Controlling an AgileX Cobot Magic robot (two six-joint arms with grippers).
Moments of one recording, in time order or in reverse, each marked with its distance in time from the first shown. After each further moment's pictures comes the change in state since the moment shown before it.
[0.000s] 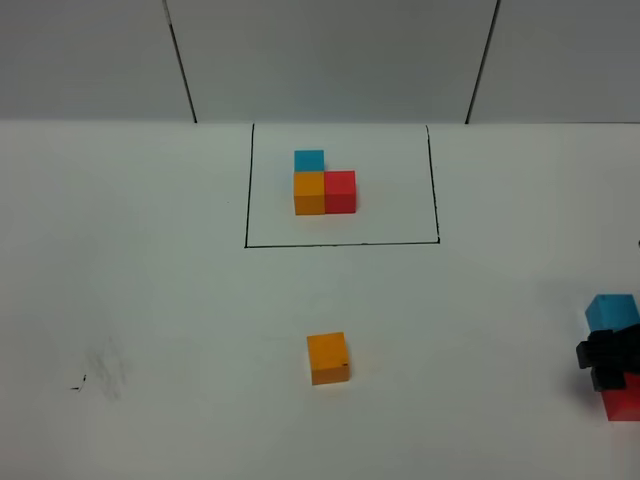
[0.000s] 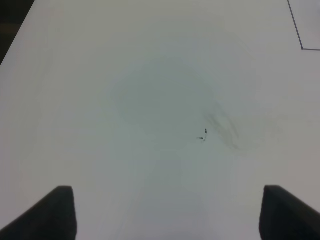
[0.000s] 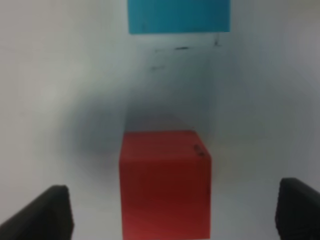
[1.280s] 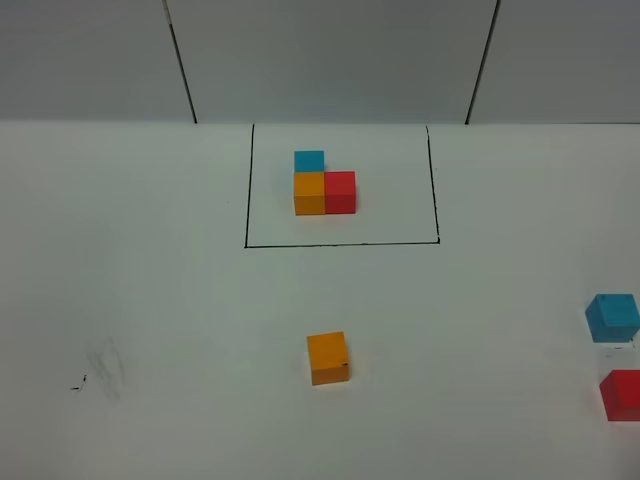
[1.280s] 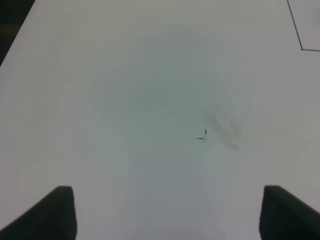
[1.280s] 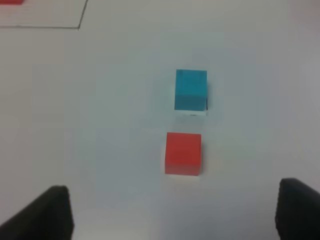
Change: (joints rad) left arm 0.000 0.000 -0.001 -0.001 0.000 0.000; right arm 0.084 -1.138 0.099 0.073 0.372 -0.094
